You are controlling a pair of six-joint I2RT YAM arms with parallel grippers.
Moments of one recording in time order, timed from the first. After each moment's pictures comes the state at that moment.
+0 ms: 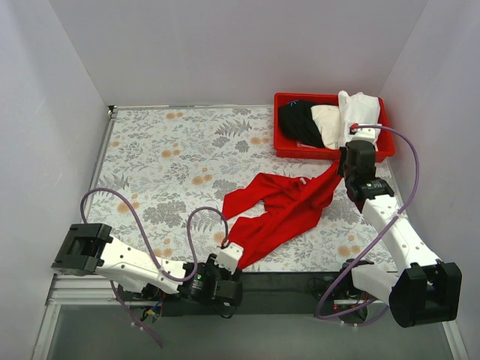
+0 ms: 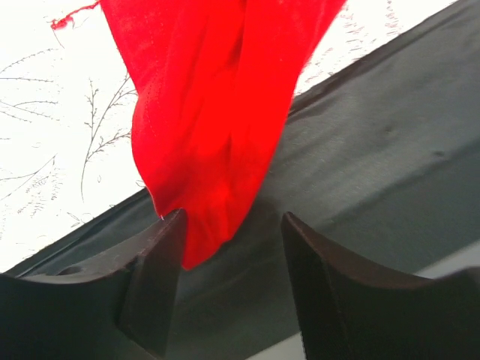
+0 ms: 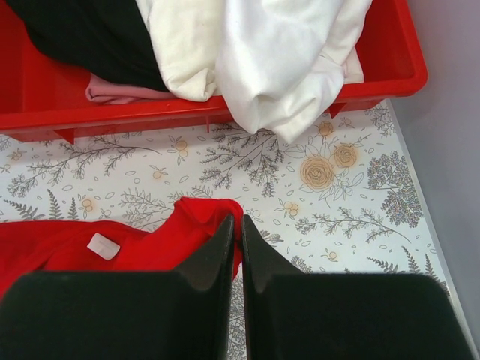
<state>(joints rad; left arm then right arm) -1.76 1.25 0.60 -0.61 -0.56 -1.15 0.18 1.09 0.81 -0.22 0.35 0.11</state>
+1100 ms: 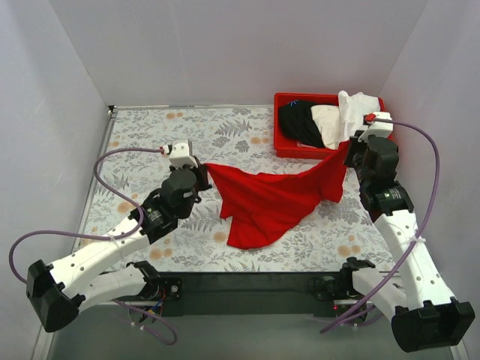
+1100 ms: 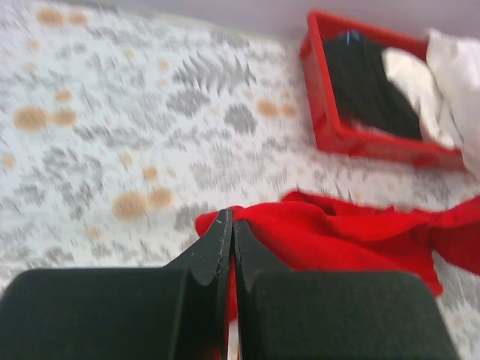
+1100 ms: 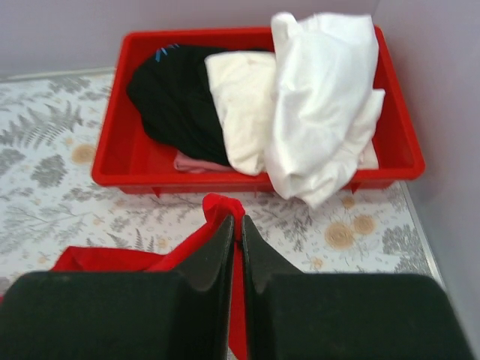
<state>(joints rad) -0.88 0.94 0.75 -0.11 -0.66 -0.50 0.18 0.91 0.90 -0.25 0.24 0.09</state>
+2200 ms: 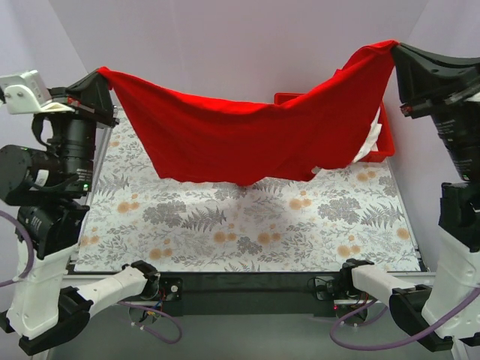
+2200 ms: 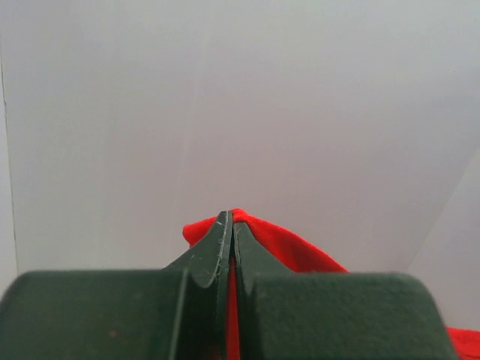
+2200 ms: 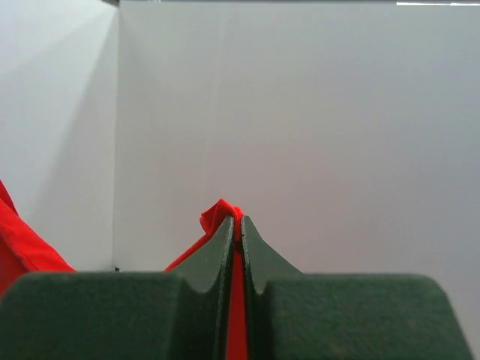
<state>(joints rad) -0.60 0.98 1.76 -0.26 -0.49 -0.01 0.18 1.07 2.00 -0.33 -0.37 0.10</state>
